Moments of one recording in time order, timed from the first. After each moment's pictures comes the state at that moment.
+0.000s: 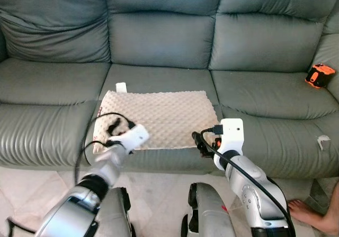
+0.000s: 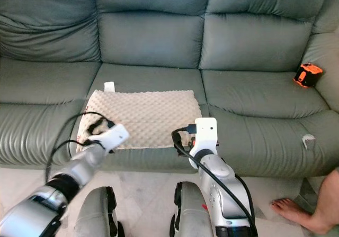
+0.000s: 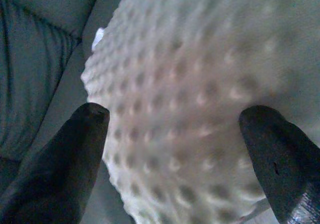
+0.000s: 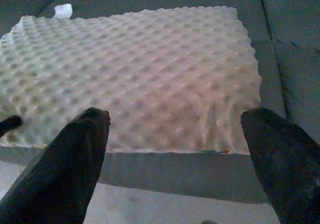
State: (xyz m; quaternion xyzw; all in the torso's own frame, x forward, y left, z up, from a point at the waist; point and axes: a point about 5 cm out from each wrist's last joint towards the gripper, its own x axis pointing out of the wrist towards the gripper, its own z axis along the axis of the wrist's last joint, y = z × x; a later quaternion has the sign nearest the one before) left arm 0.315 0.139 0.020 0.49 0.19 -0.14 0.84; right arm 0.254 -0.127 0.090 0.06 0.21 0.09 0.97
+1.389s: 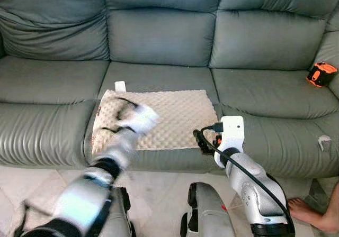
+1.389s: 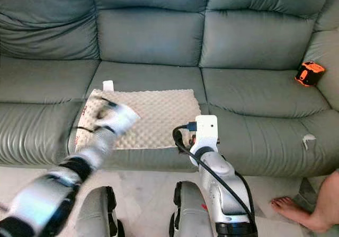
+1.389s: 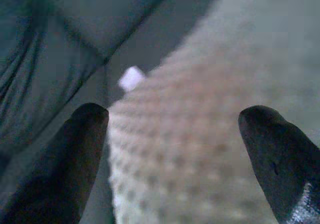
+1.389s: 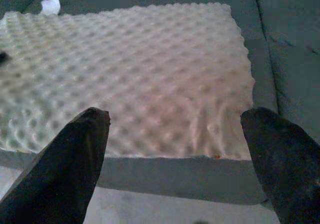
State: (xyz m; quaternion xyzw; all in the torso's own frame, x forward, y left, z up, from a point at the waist) left arm 0.348 0.131 0.059 0.34 0.12 -0.04 0.93; right arm 0.258 -0.129 0.088 0.05 0.22 0.08 0.97
